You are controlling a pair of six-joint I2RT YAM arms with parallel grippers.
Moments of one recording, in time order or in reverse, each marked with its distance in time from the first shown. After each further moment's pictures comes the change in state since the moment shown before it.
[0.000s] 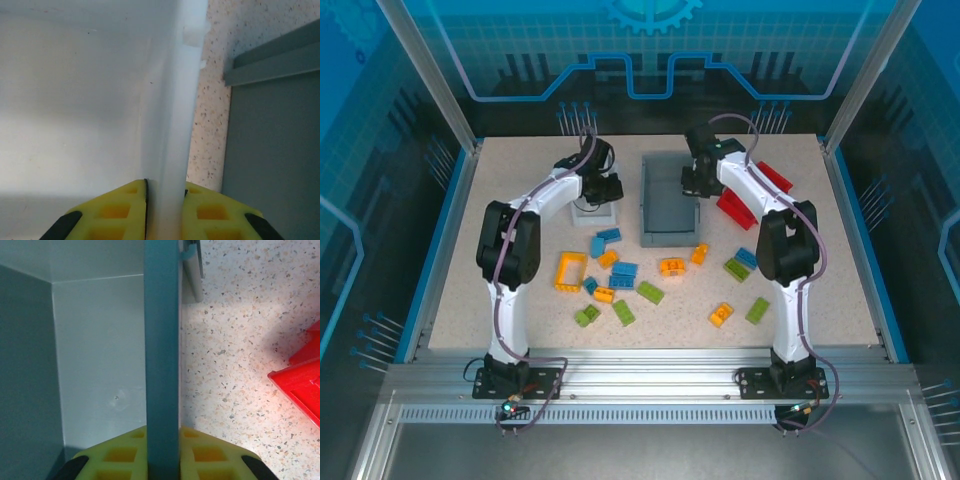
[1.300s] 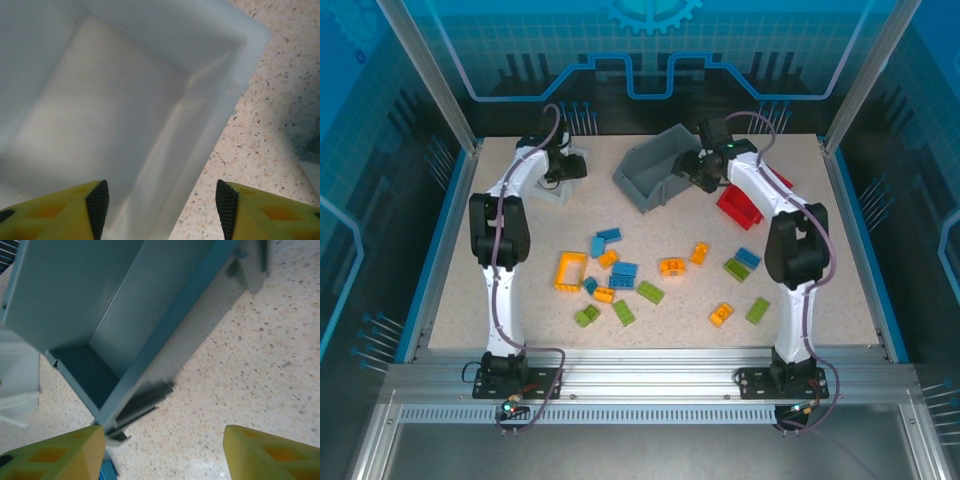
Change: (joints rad) left arm 0.249 0.204 0.360 -0.195 -0.082 0.301; right arm -0.042 -0.038 -0.042 0.210 -0.194 0.297
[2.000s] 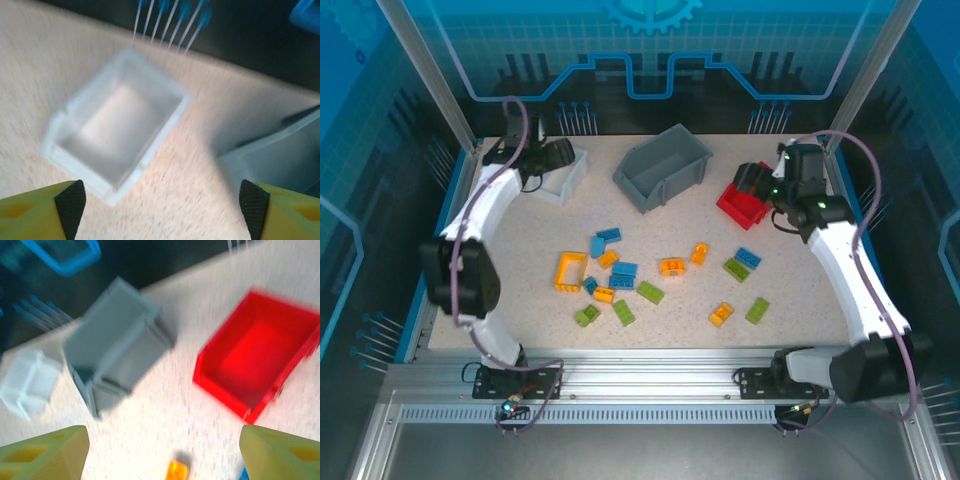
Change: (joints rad) left arm 0.000 -0.479 -0.402 0.182 -0.049 -0.147; right arm -0.180 -0.820 -0.633 0.114 0.069 -0.249
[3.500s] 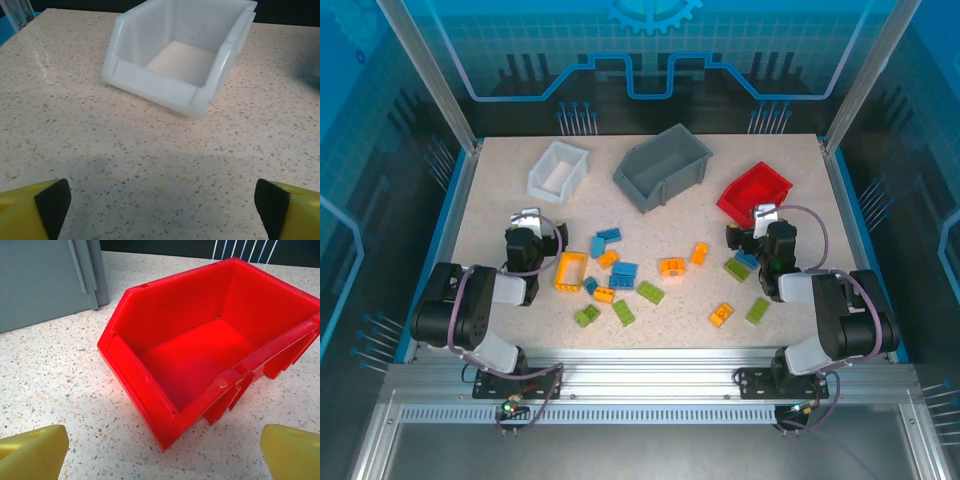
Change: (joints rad) left arm 0.016 -0.269 -1.274 1.443 -0.141 0.284; right arm -0.058 0.196 -0.869 1.342 0.113 -0.540
